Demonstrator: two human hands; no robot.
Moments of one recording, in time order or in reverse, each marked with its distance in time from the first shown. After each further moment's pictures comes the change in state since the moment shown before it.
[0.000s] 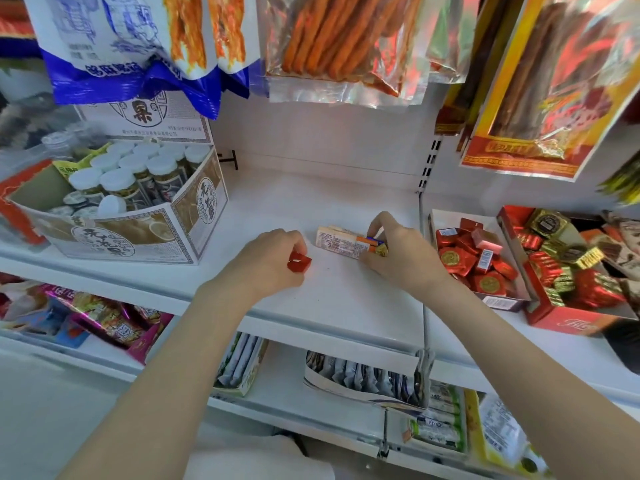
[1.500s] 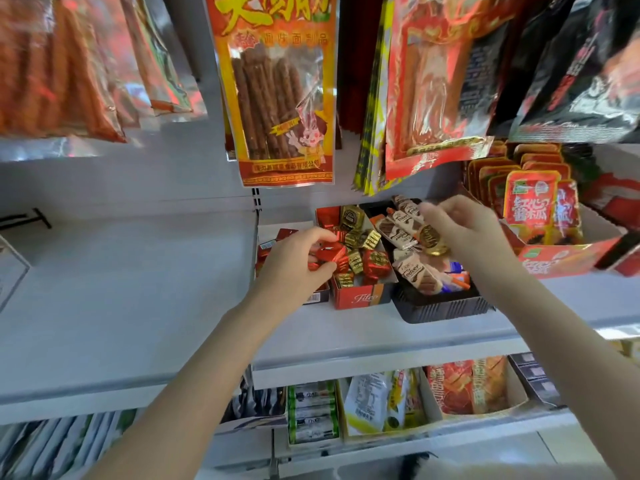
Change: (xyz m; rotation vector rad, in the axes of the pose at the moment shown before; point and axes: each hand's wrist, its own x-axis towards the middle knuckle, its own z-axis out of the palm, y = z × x) left_hand 0.018 0.225 0.069 -0.408 0.061 0.425; right_hand -0.132 0.157 -0.177 0.427 0.537 0.363
